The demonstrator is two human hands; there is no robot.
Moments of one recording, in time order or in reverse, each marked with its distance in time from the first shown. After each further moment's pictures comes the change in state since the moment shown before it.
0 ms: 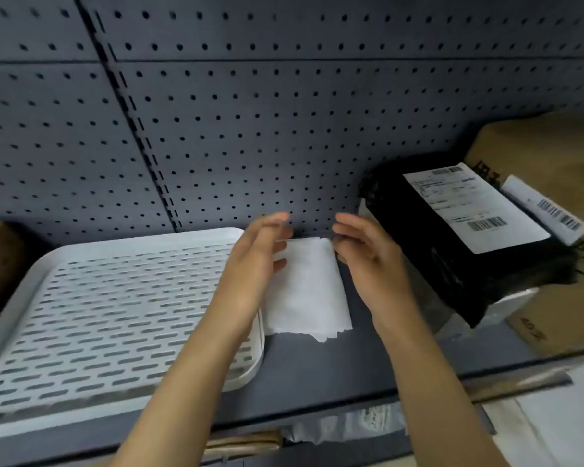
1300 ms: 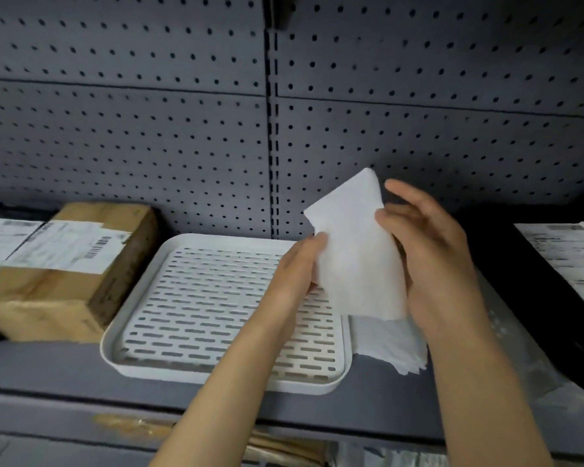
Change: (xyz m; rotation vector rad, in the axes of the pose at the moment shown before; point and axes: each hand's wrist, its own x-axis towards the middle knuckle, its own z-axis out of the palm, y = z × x) left_hand 0.001 0.000 -0.068 -0.194 0.031 -0.130; right_hand -0.017 -0.093 0.075 0.213 -0.166 -0.084
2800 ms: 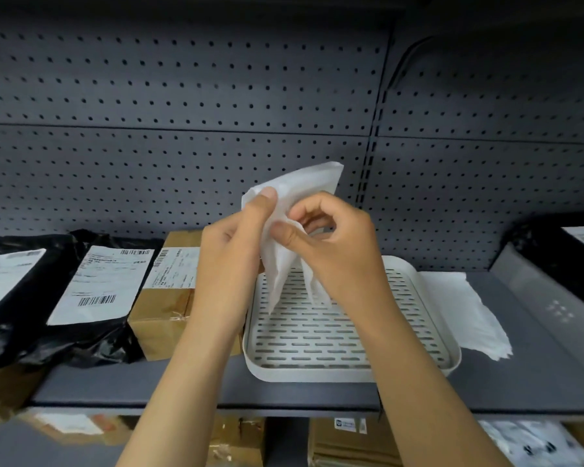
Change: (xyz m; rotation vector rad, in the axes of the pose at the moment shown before) left_hand -0.101 0.109 -0.206 0.078 0.163 0.533; right_hand -0.078 -0.021 0.237 -0.273 -0.189 -0.315
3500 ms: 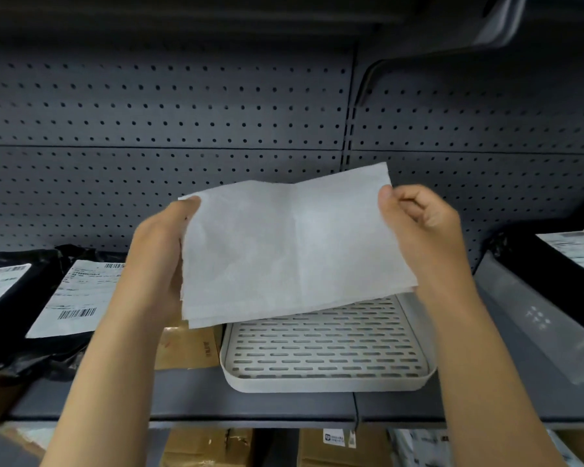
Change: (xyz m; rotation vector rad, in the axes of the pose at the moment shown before) left_hand 0.020 0.011 -0.023 -0.066 0.145 -0.259; right_hand 0.011 0.015 -0.112 0.093 0.298 0.185
